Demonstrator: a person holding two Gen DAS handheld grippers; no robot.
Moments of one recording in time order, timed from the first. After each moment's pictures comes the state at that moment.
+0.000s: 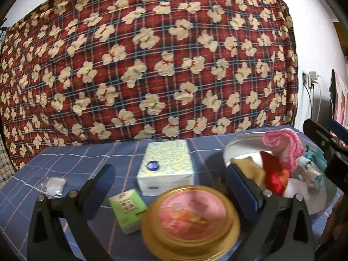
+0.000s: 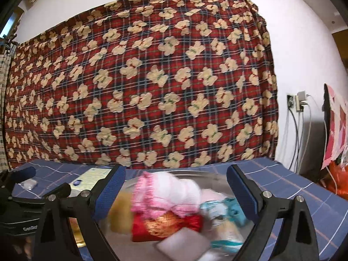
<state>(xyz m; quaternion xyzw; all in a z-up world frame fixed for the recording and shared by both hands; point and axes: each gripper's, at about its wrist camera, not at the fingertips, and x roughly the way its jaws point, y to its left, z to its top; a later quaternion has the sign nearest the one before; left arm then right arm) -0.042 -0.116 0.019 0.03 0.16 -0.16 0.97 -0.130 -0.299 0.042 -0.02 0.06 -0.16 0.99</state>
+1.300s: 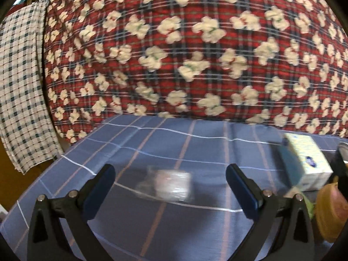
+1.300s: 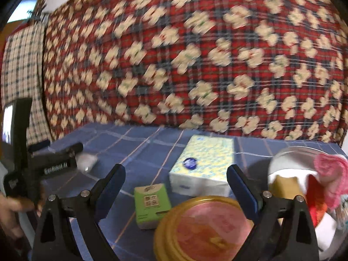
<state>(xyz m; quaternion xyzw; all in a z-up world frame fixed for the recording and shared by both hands) 0.063 0.093 -0.005 -0.01 0.25 0.03 0.97 -0.013 -0.129 0.007 -0.04 0.22 0.02 0.97</state>
